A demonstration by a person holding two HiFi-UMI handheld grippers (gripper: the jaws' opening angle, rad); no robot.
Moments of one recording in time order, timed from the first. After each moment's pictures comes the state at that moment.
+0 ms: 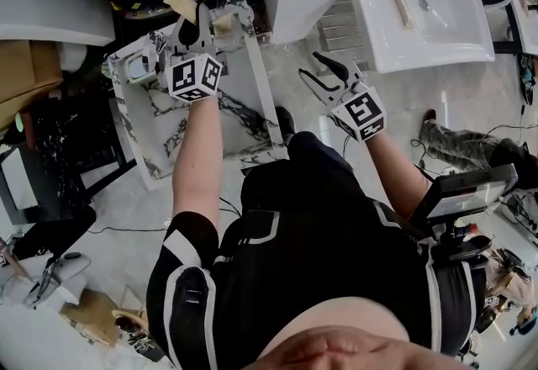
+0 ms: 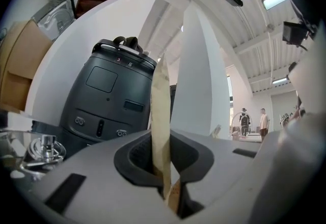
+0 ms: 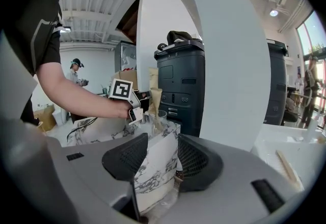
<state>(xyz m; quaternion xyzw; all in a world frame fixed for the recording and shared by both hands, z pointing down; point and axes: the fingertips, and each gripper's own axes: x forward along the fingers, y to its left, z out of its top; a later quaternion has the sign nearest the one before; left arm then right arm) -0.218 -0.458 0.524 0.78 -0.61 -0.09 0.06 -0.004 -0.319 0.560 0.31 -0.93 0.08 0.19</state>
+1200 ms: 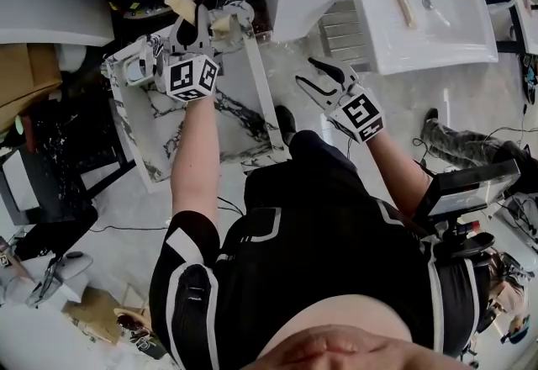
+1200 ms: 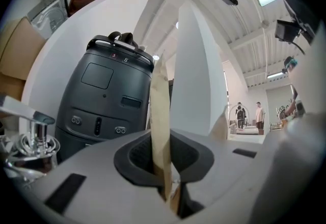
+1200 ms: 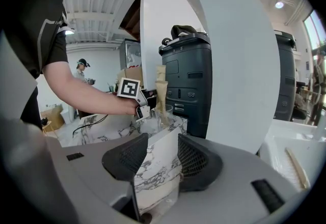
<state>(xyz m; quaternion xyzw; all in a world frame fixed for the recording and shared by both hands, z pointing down) -0.215 -0.459 0.533 0.80 -0.59 -0.06 0.04 -0.010 -0.305 0.573 0.27 -0.94 0.09 0.21</state>
